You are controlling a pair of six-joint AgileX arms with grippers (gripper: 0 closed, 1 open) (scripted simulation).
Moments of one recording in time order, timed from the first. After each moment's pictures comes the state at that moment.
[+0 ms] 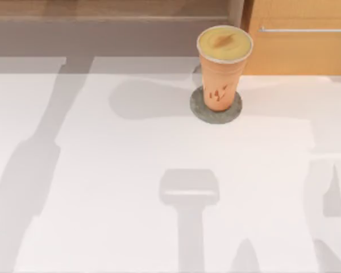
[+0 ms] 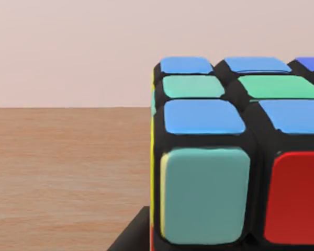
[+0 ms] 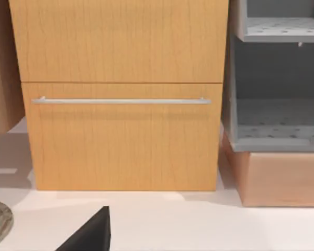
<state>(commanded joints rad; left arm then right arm) -0.19 1.89 1.82 0.07 -0.14 0.01 0.00 0.00 0.00 0.00 0.00 0.00</state>
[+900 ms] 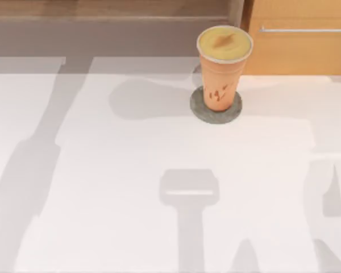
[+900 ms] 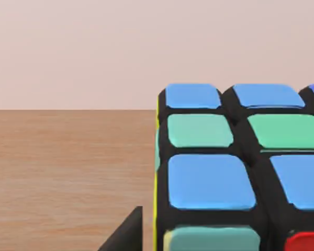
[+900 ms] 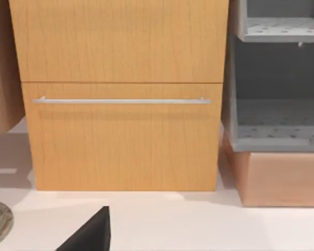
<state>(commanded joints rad) -0.19 1.89 1.82 0.07 -0.14 0.01 0.00 0.00 0.00 0.00 0.00 0.00</state>
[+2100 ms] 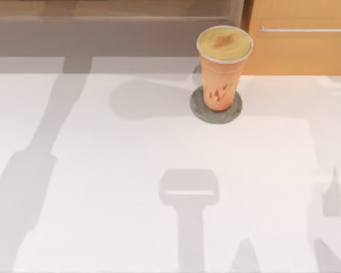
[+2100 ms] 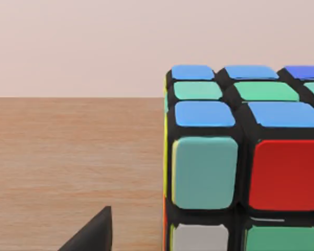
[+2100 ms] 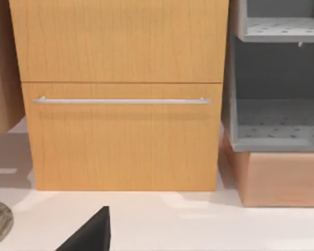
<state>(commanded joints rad) -0.20 1.76 1.67 0.10 -0.16 0.01 0.00 0.00 0.00 0.00 0.00 0.00</state>
